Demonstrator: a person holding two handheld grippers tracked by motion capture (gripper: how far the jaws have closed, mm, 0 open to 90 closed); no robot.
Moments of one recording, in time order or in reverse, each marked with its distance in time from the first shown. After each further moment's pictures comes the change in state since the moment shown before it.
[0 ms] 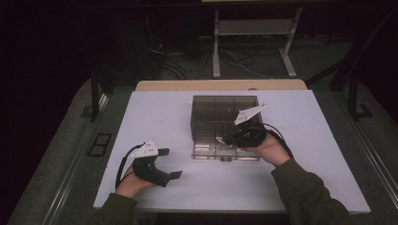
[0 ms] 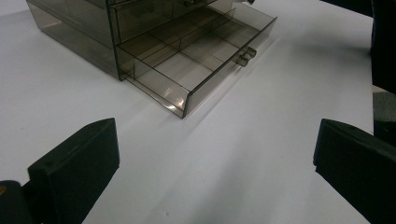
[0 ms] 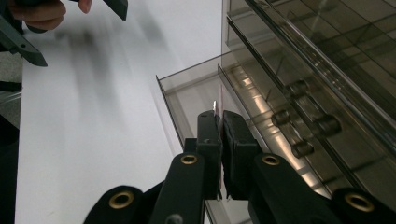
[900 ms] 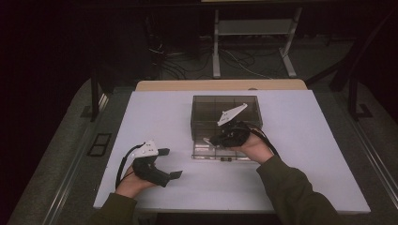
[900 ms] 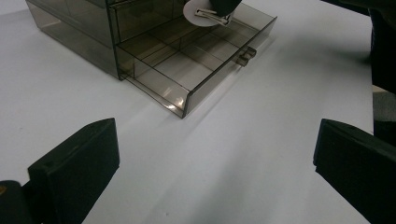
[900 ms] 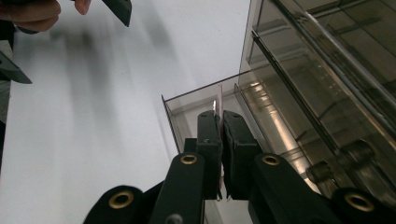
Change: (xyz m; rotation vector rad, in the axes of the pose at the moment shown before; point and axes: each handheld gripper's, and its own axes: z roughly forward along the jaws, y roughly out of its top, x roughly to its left) left arm 0.000 0.000 0.000 0.003 -0.002 -0.001; right arm 0.005 0.020 0.038 0.040 0.019 -0.069
